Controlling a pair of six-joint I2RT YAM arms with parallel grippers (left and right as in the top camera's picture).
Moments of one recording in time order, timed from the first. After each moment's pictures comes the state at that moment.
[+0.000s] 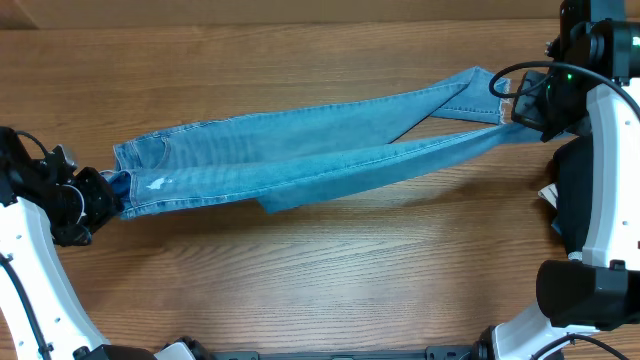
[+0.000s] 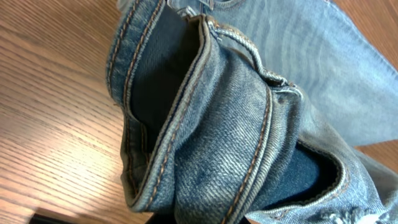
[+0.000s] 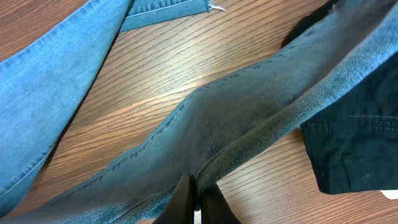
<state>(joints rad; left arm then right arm) 0.59 1.42 1.40 -1.36 0.28 -0.14 -0.08 1.81 2.11 -1.65 0.06 0.29</state>
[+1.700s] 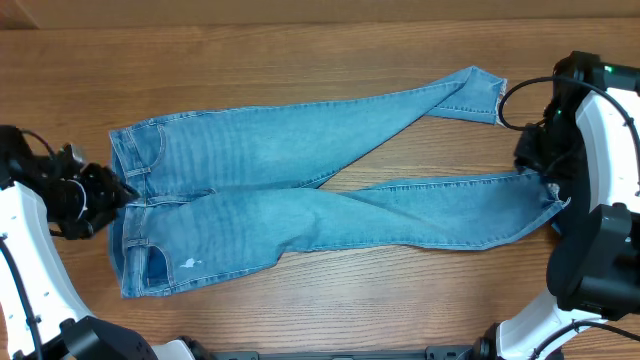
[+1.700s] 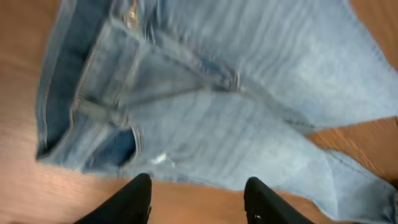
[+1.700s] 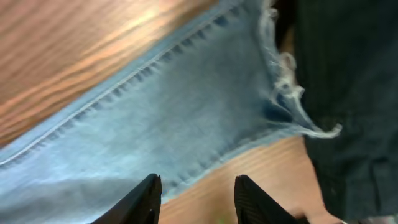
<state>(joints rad) 0.59 1.51 1.41 -1.38 0.38 -0.09 -0.23 1.88 1.67 -1.44 0.07 0.24</state>
